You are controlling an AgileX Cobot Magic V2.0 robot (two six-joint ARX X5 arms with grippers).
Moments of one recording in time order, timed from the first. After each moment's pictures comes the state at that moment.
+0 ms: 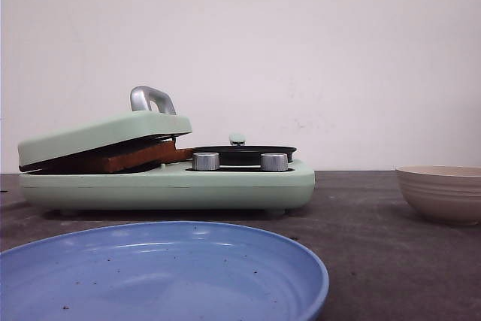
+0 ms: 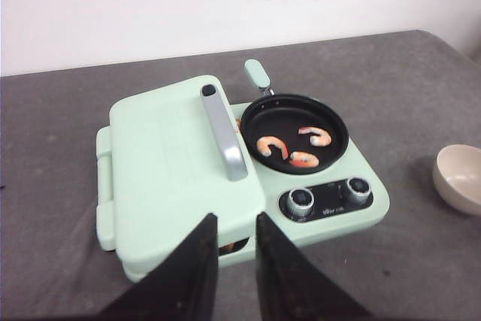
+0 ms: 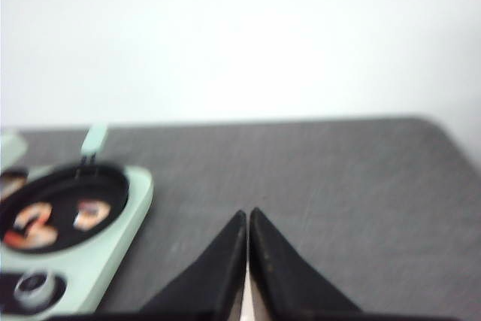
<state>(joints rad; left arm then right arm) -0.53 0.75 1.14 -0.75 -0.15 -0.14 0.05 0.42 0.54 -0.19 -0.06 0.12</state>
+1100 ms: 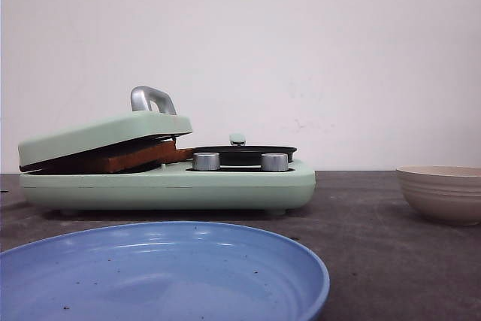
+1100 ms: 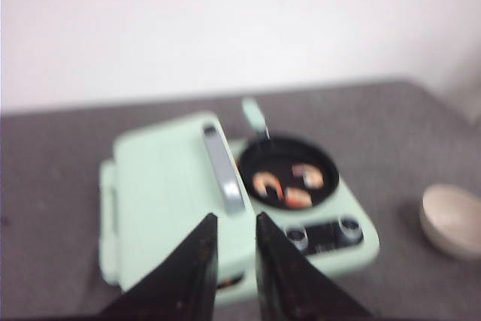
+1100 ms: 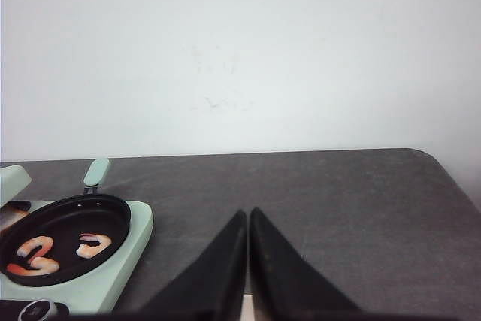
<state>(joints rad) -0.50 0.62 1.13 -0.71 -0.15 -0.13 0.08 0.38 0.54 -0.16 -0.02 0.12</state>
